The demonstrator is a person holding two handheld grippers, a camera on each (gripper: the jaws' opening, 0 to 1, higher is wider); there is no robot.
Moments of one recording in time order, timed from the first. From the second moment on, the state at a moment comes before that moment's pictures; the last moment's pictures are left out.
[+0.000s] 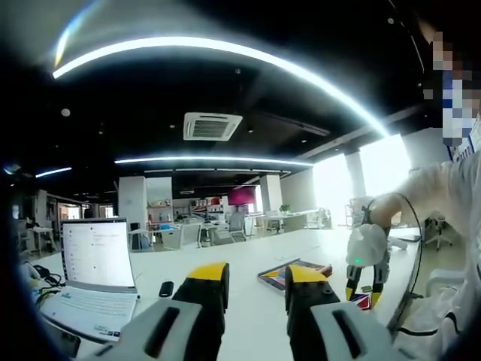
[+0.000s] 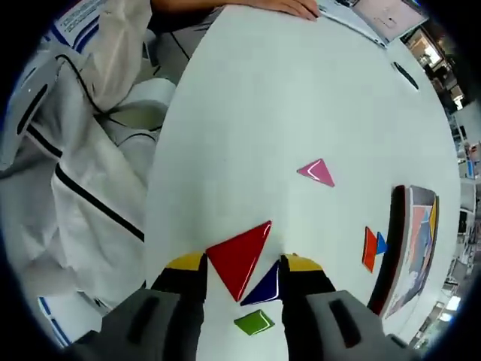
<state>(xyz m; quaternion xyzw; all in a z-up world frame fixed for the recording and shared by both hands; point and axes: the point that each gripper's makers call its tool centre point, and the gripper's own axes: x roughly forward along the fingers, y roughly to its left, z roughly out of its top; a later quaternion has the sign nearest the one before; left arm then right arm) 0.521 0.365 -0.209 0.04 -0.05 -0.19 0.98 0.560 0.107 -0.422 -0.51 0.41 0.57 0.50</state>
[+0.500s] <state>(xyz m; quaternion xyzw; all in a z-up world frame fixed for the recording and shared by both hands) 0.521 0.369 -0.209 0.04 -0.05 -0.18 0.98 0.555 0.106 -0.422 -0.46 0.43 0.56 0.54</state>
